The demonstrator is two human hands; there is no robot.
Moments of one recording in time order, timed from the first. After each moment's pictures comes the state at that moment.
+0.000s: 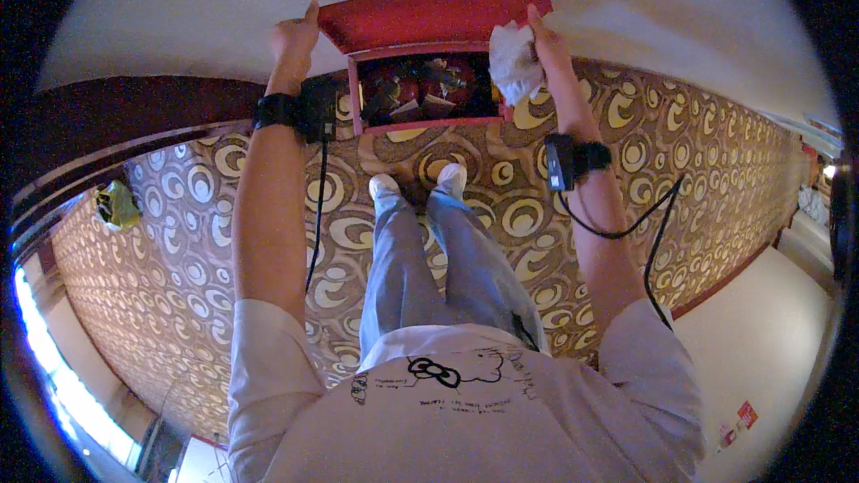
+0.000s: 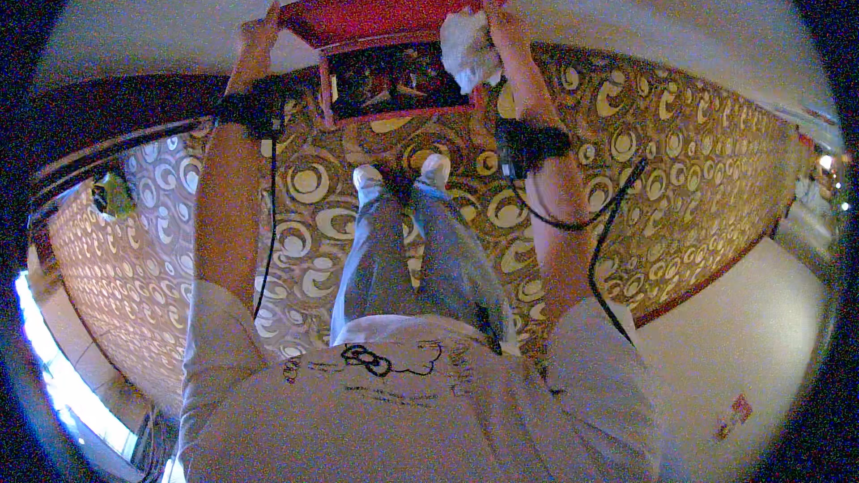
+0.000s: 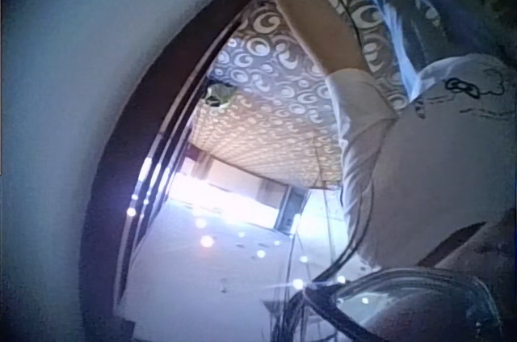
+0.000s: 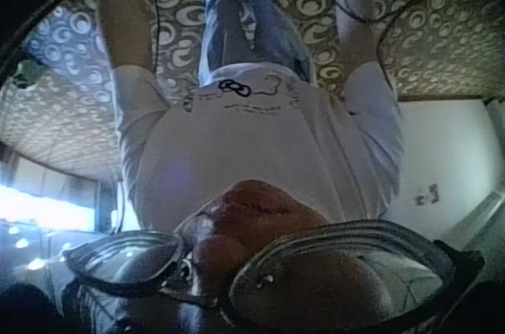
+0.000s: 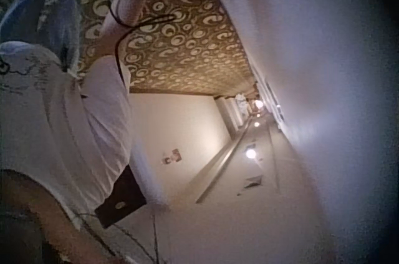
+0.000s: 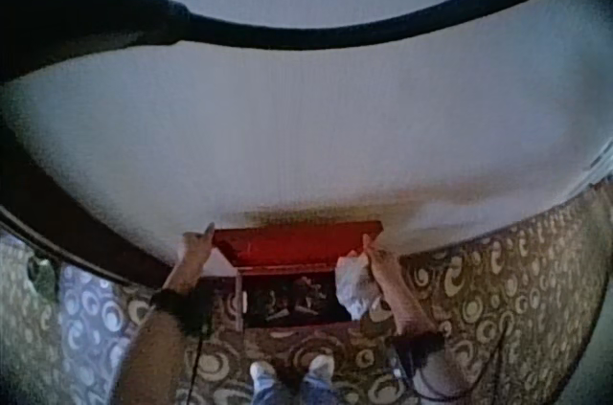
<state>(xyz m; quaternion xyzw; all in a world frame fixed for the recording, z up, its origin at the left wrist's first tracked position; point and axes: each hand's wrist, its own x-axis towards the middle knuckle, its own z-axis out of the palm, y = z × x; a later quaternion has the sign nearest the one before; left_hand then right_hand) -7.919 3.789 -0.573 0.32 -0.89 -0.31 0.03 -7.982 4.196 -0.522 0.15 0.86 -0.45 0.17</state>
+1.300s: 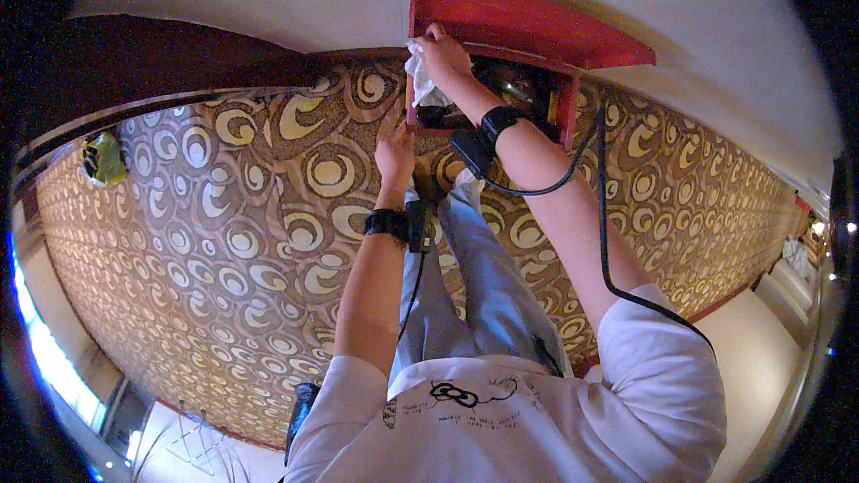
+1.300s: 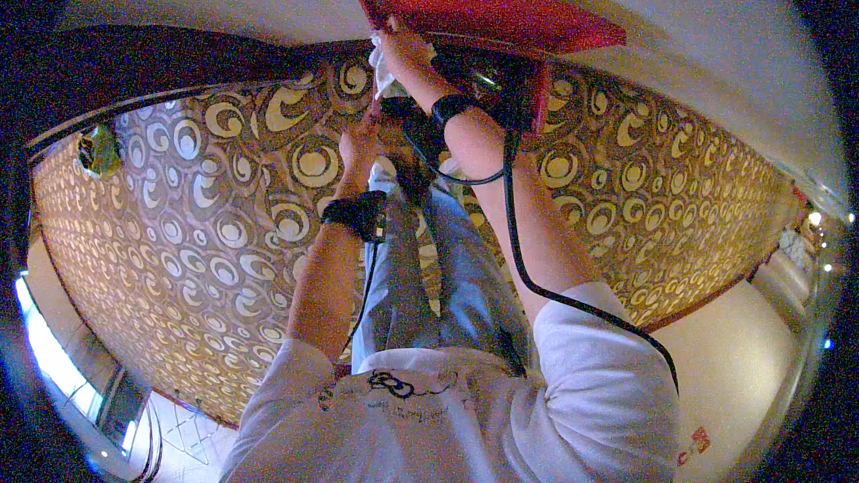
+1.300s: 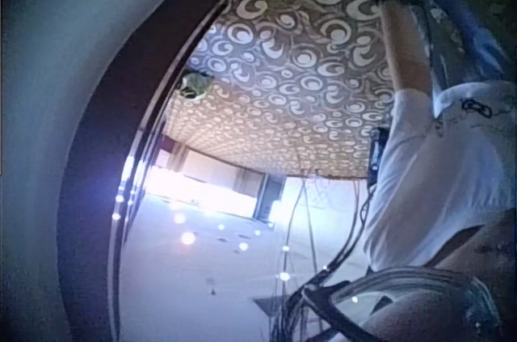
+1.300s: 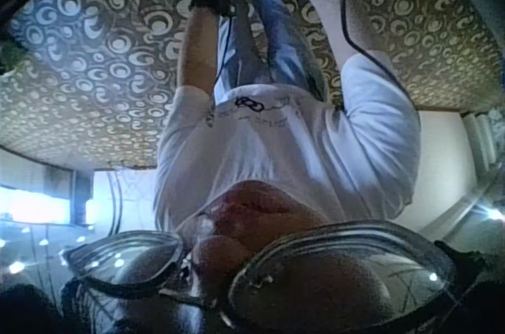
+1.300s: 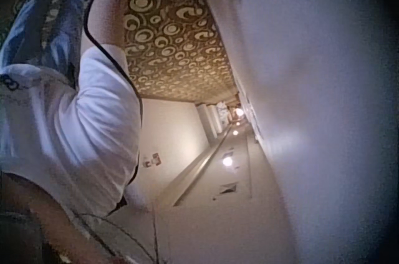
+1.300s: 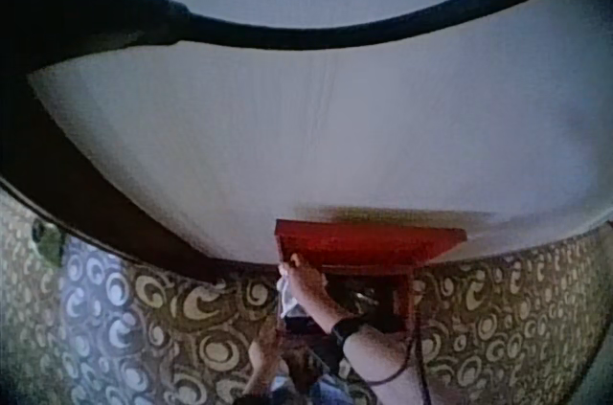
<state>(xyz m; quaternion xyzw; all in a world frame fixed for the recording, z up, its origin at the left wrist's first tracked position) -7.710 3.908 -0.715 0.46 -0.73 -0.49 -0.08 -7.912 3.940 -0.677 -0.28 0.92 -0.24 0.14</state>
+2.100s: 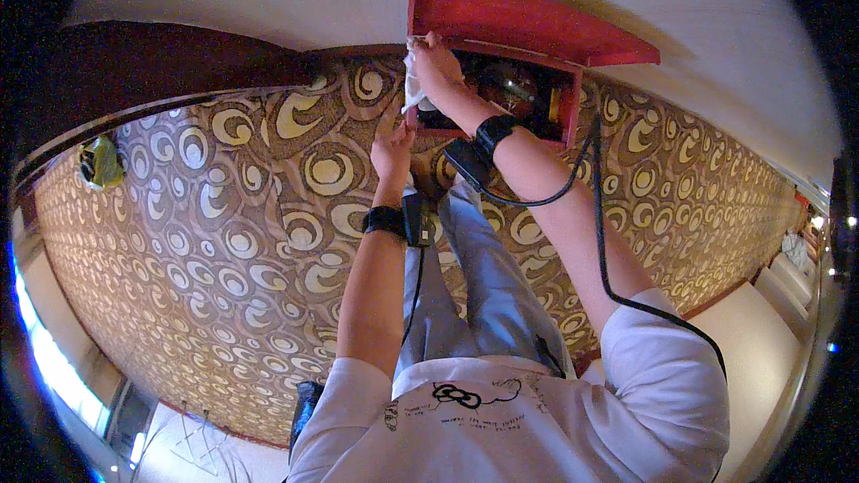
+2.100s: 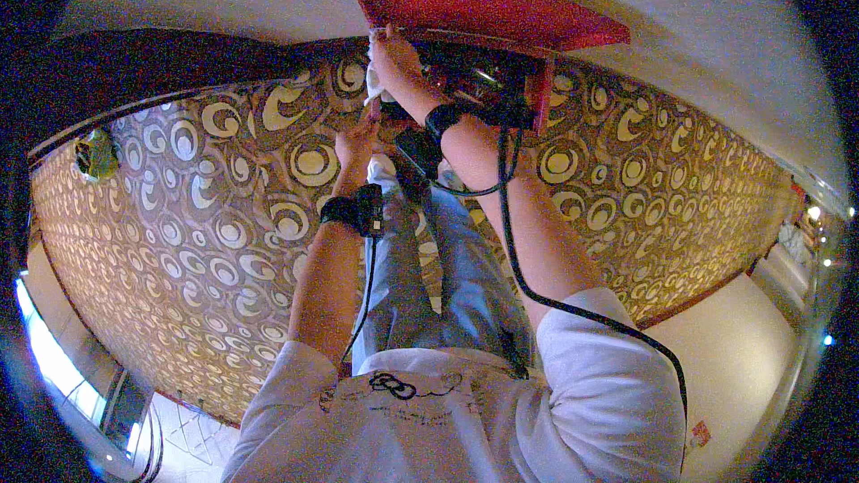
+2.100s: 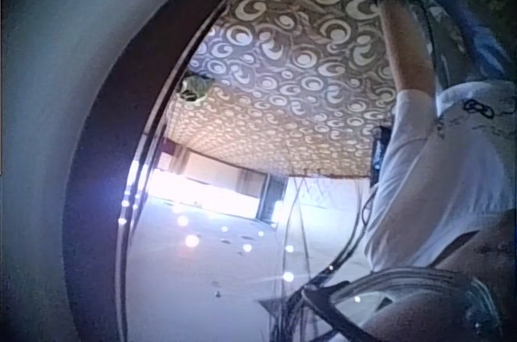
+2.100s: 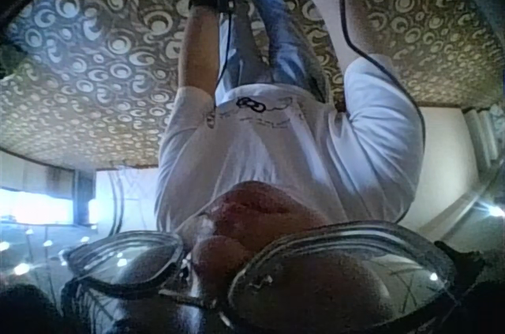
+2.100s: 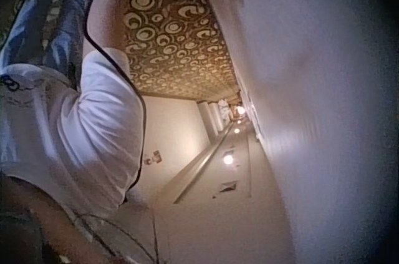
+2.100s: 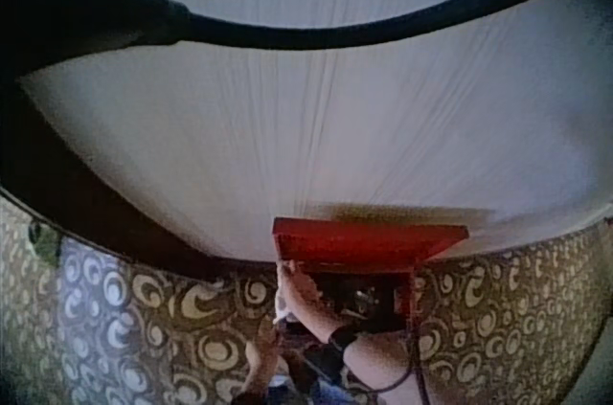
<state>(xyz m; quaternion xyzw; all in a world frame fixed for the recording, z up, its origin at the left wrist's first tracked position) -7.705 3.897 -0.743 0.47 -0.68 -0.56 -0.02 -7.893 3.925 -0.655 -0.06 0.89 -0.37 0.25</state>
